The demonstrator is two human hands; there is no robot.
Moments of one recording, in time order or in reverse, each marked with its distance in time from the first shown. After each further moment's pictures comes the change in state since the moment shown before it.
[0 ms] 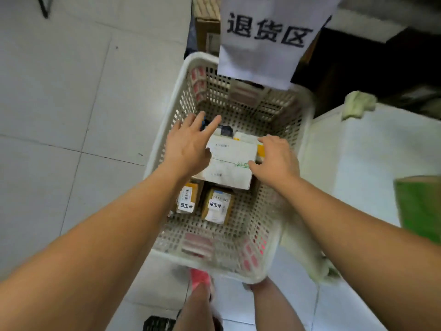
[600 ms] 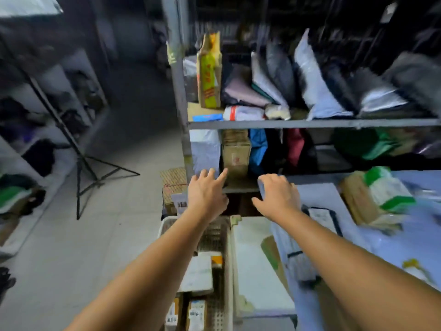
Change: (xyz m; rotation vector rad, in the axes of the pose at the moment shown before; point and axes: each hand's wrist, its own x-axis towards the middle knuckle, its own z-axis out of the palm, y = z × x) left_hand -0.170 0.235 -0.477 0.068 0.421 0.208; right_hand -0.352 0.030 -0.436 -0.073 0.590 0.088
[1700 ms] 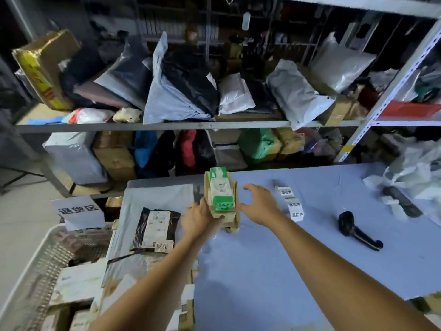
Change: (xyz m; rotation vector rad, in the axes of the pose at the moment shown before) left_hand 0.075 0.546 0.052 -0.434 -0.277 -0.364; right_hand -0.040 0.519 -0.094 0.420 -0.160 0.179
